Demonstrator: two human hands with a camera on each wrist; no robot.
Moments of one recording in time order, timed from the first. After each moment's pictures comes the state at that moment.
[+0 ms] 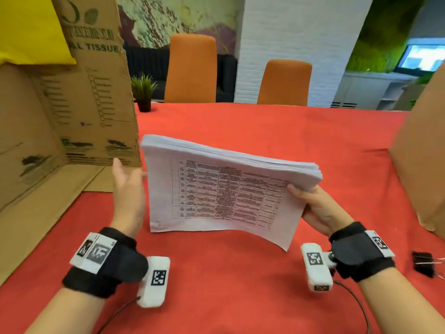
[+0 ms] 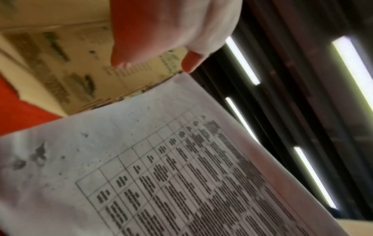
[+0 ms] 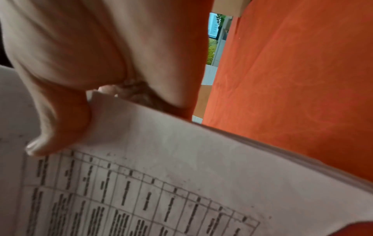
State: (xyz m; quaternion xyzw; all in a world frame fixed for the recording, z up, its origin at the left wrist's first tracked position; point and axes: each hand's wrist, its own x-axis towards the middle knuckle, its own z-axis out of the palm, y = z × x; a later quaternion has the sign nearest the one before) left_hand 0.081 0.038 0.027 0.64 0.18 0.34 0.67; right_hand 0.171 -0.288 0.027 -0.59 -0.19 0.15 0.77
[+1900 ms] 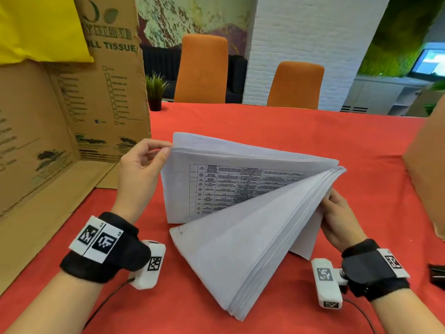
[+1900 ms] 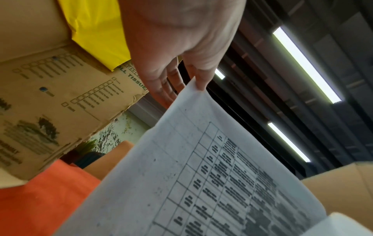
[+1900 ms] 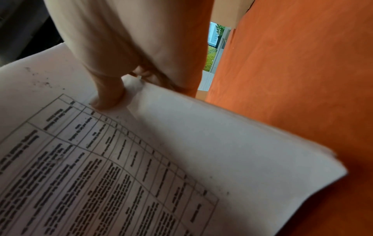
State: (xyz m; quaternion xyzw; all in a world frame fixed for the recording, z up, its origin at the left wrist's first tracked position) left_hand 0.066 0.050 0.065 0.74 0.02 0.41 0.53; right_hand 0.177 -0.294 0.007 -0.62 -0.10 0.01 0.78
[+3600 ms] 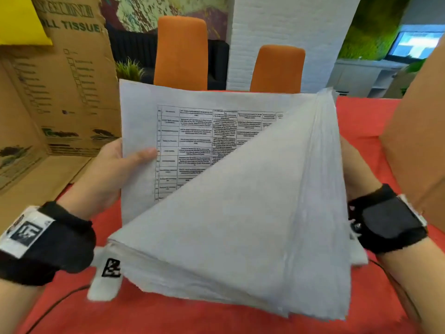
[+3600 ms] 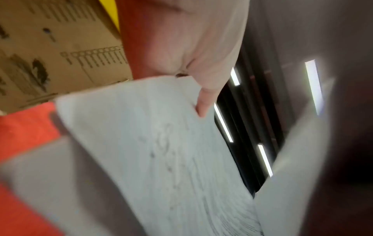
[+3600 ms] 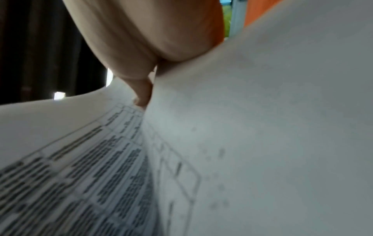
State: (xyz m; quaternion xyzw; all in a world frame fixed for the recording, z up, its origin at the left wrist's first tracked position) left_hand 0.059 0.053 0.076 0.68 -0.01 0.15 0.71; right_hand 0.160 -0.291 0.099 -0.60 -0.17 0.01 0.78
